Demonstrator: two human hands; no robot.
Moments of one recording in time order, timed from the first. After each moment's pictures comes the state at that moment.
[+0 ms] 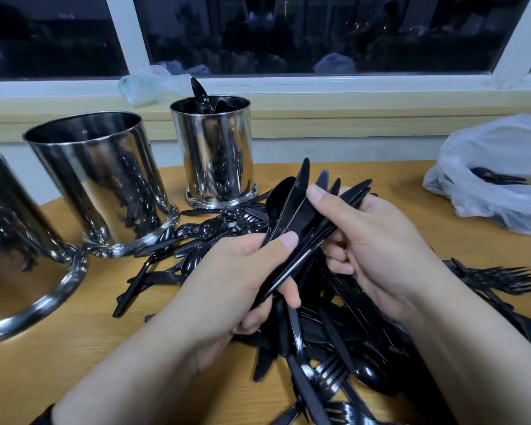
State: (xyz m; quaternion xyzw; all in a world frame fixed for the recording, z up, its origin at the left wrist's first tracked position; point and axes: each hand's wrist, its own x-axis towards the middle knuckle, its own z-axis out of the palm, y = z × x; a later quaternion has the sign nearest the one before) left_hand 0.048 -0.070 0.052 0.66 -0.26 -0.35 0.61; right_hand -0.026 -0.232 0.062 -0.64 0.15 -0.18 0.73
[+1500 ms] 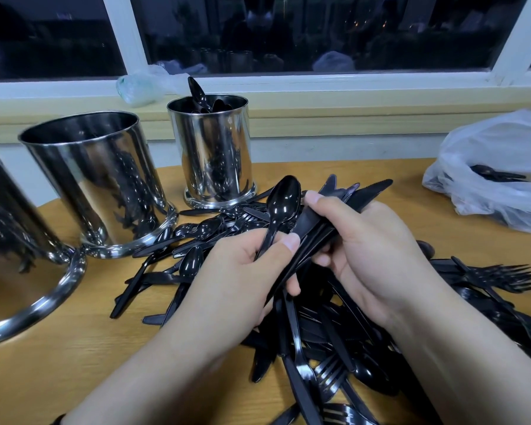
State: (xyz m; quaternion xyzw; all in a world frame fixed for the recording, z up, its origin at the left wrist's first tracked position) left_hand 0.041 -0.076 0.049 0.70 -0.30 -0.23 0.61; right_hand -0.021 -0.226 0.053 -0.61 0.12 -0.22 0.75
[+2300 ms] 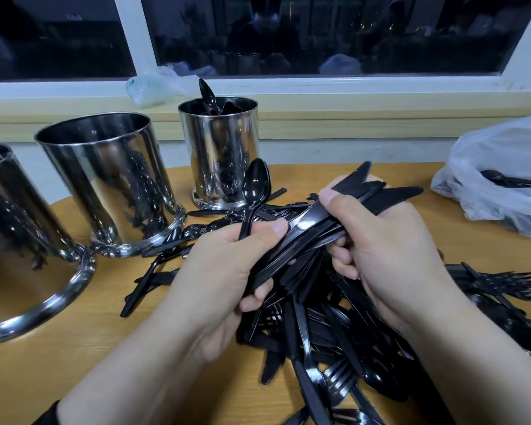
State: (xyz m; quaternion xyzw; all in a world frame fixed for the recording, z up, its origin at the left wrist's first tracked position) left_hand 0.059 -0.072 0.044 0.60 -0.19 -0.29 0.72; right_hand -0.025 -0.221 0.062 -0.65 0.12 -0.29 0.70
